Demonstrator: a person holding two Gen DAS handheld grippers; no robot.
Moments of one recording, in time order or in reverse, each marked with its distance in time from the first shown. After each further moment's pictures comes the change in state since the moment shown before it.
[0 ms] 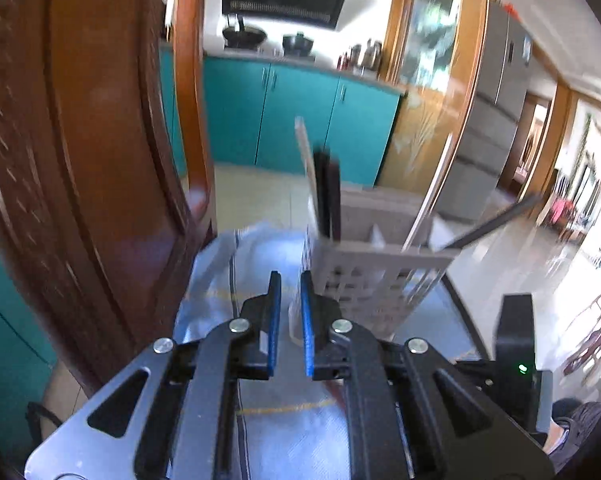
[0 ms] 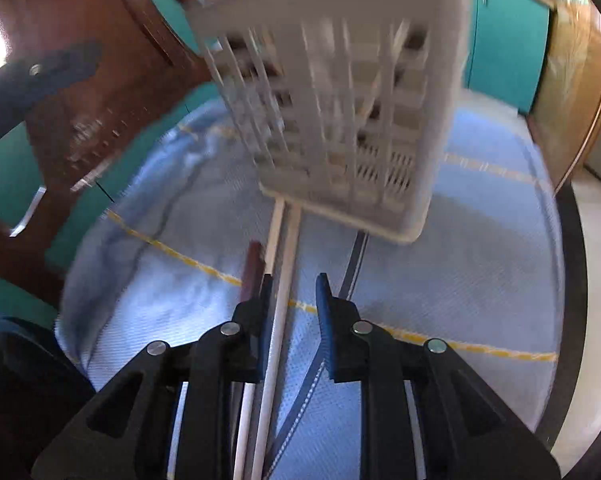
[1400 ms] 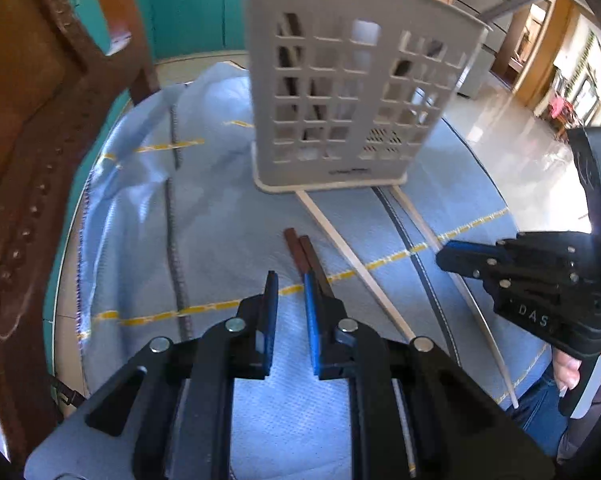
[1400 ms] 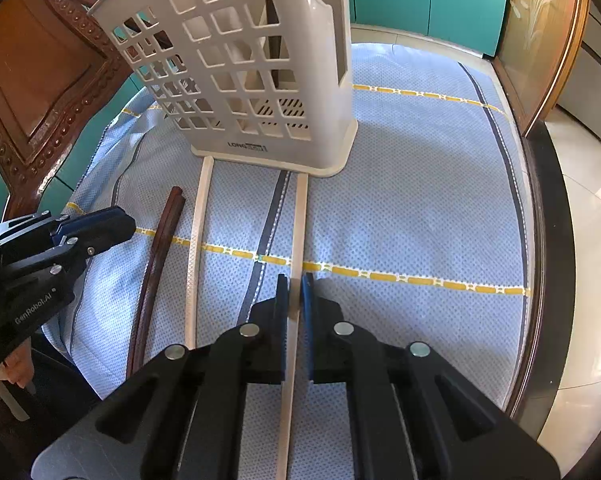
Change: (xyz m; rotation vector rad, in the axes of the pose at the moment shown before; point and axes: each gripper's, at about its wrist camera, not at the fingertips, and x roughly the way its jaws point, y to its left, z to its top) left arm 0.067 -0.016 -0.073 0.137 0.426 -0.027; right arm -0.004 -0.037 -0.015 0.138 0.120 -0.073
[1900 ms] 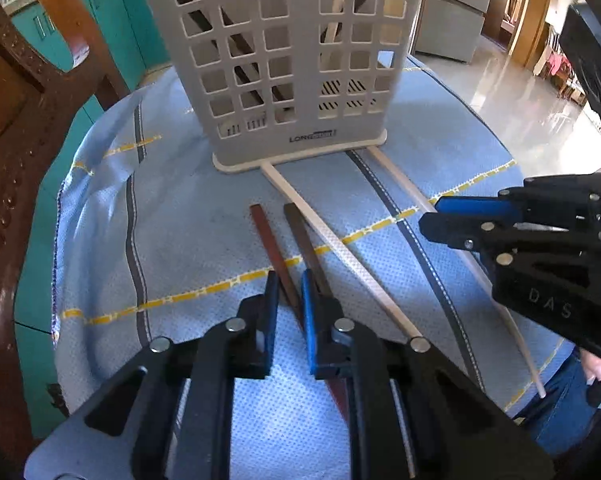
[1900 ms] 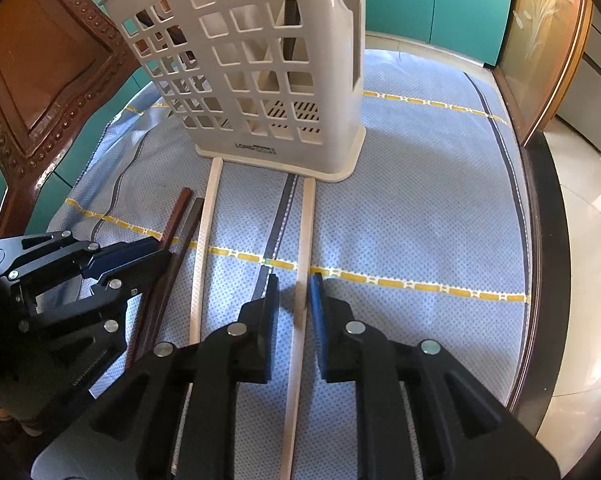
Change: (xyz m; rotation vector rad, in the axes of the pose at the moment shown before) left arm 0.016 -0.035 -0.004 0.120 0.052 0.050; right arm 0.002 0.008 0.000 -0.029 -0.014 -0.018
